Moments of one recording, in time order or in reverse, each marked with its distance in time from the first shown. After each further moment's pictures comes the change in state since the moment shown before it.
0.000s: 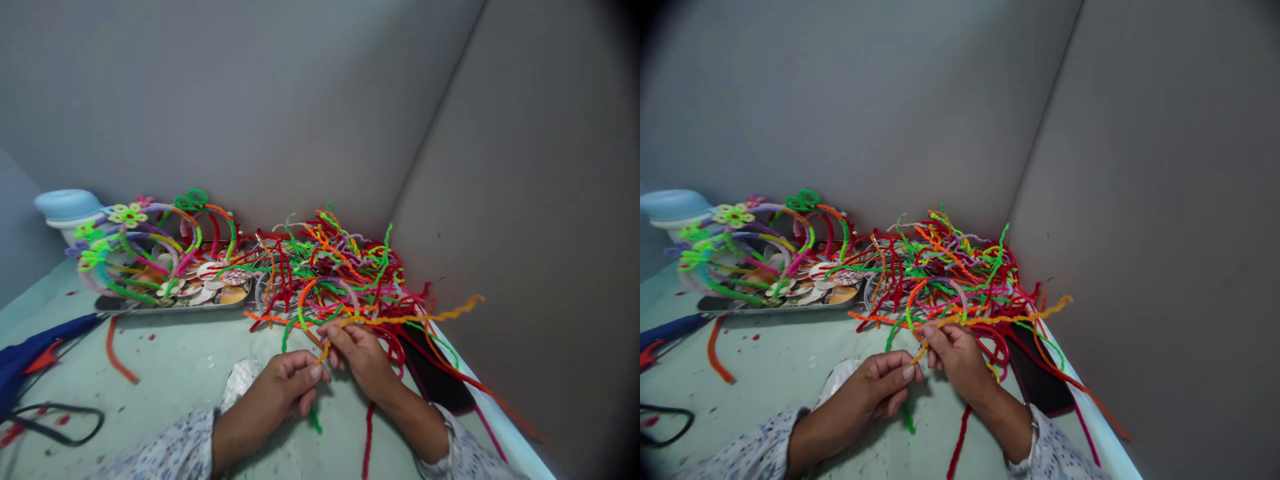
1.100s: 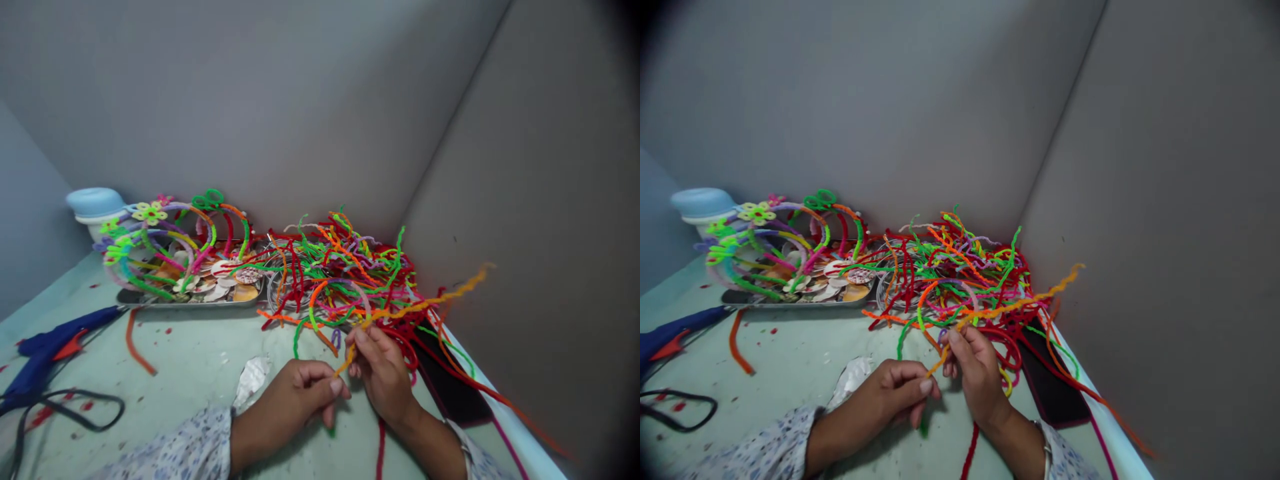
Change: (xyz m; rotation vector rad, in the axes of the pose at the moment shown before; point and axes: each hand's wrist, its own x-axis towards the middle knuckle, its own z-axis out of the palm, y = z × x) left_hand -0.002 -0.003 0.000 0.175 -0.048 0.054; right_hand -0.014 0.011 0.007 0.229 0.178 -0.089
